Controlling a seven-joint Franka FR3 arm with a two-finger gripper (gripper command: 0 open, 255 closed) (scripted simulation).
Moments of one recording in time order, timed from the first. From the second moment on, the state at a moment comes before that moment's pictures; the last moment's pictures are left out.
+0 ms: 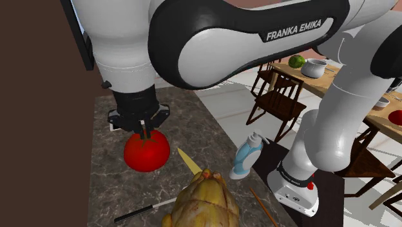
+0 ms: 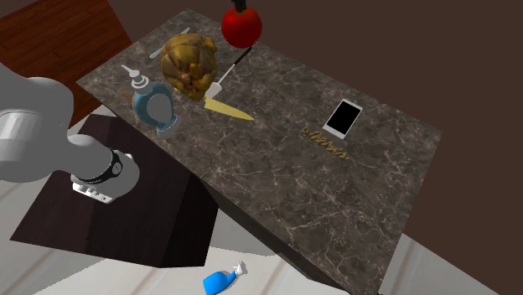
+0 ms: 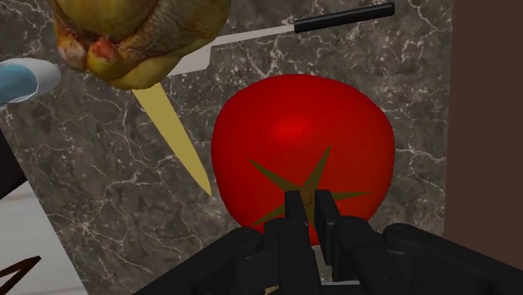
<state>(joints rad) 0.30 0.07 0.61 -1.68 -0.19 1.72 1.56</state>
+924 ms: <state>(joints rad) 0.30 0.08 0.60 -1.85 -0.21 1.90 1.59</state>
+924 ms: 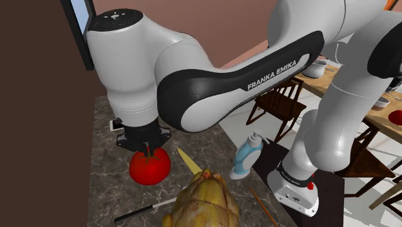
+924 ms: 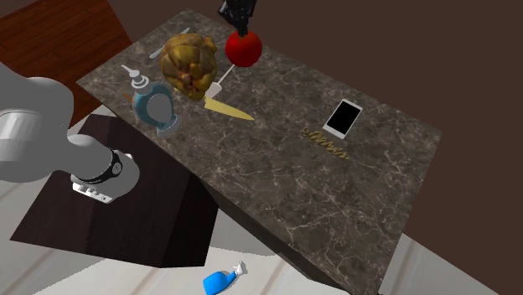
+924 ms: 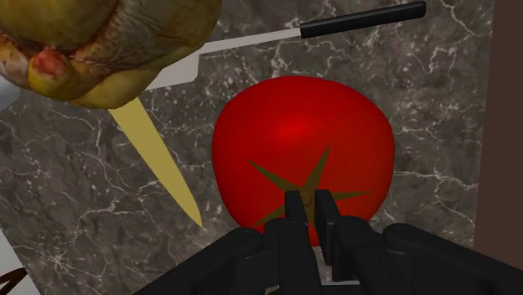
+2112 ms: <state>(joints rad) 0.31 0.14 0.60 -1.98 -0.26 2.08 1.65</state>
